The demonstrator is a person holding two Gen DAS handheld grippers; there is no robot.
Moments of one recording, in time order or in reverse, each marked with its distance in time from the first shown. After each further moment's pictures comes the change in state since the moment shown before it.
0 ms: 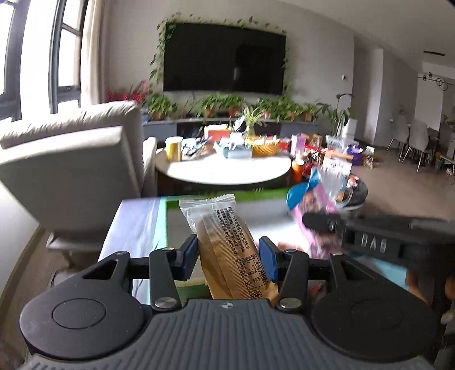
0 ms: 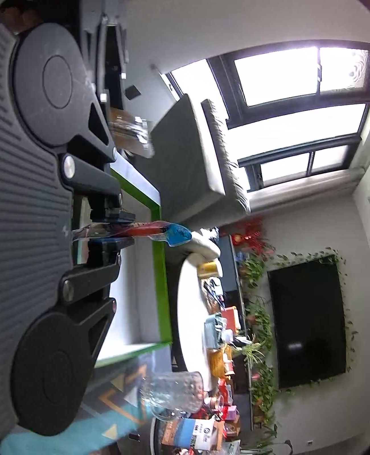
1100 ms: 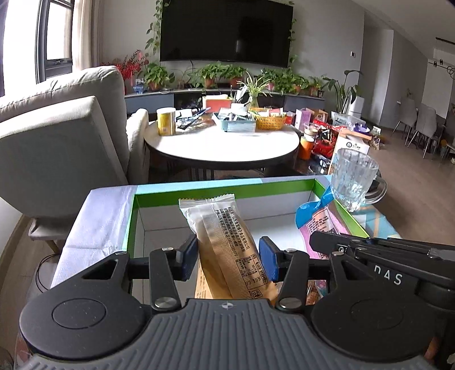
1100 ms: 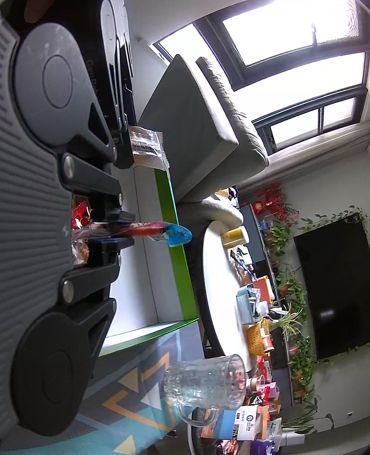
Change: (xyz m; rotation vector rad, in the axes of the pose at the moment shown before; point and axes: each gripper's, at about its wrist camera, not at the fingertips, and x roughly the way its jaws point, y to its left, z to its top) left arm 0.121 0.002 0.015 -0.025 0.146 0.002; right arm 0.068 -0.049 -0.004 0.140 0.099 -0.082
